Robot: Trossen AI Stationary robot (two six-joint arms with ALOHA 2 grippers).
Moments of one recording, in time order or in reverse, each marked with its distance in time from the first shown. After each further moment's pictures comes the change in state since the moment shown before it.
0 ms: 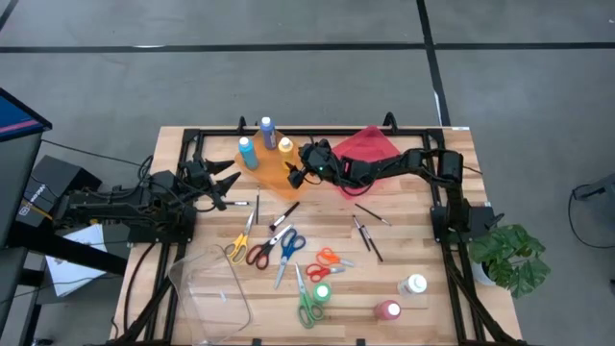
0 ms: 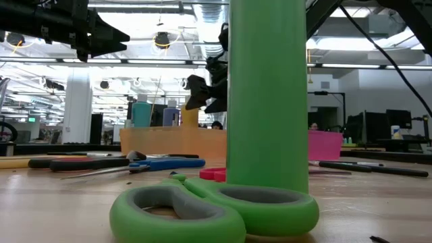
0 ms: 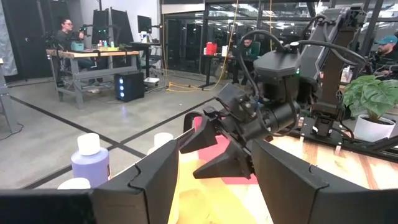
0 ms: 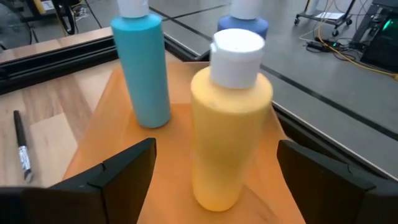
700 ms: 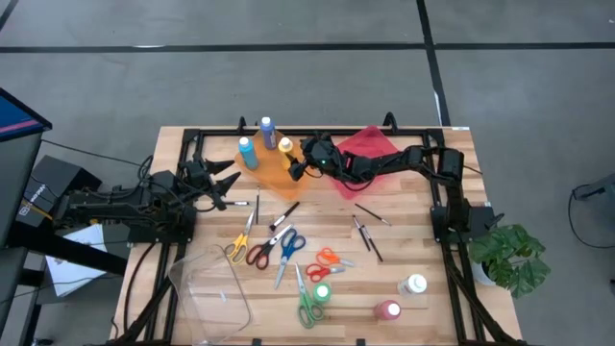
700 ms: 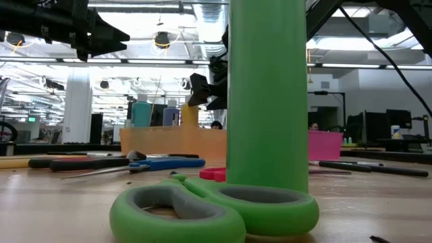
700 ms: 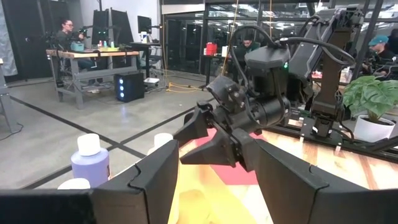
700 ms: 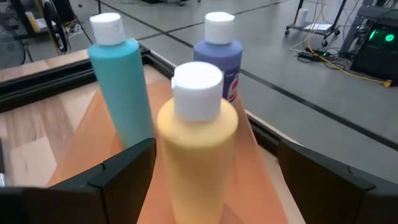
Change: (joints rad) left arm 0.000 0.000 0.000 0.003 0.000 0.000; right arm -0.045 -0.002 0.000 0.058 -0.005 -0.018
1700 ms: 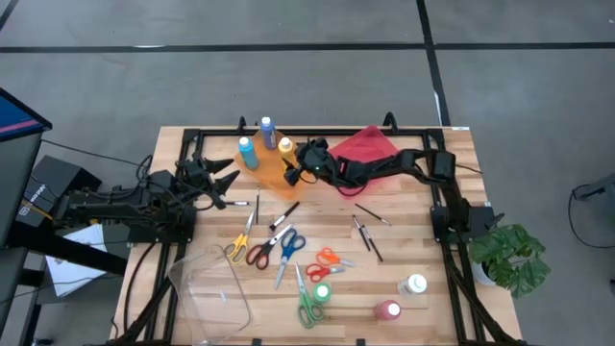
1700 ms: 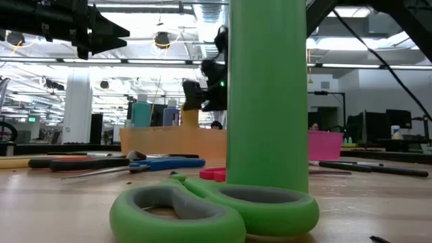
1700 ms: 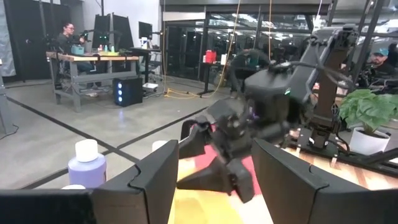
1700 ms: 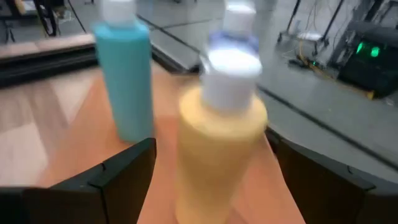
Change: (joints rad) left arm 0.000 -0.002 0.000 0.039 0.000 -0.015; right arm 0.035 0.063 0.051 -0.006 0.073 -0.069
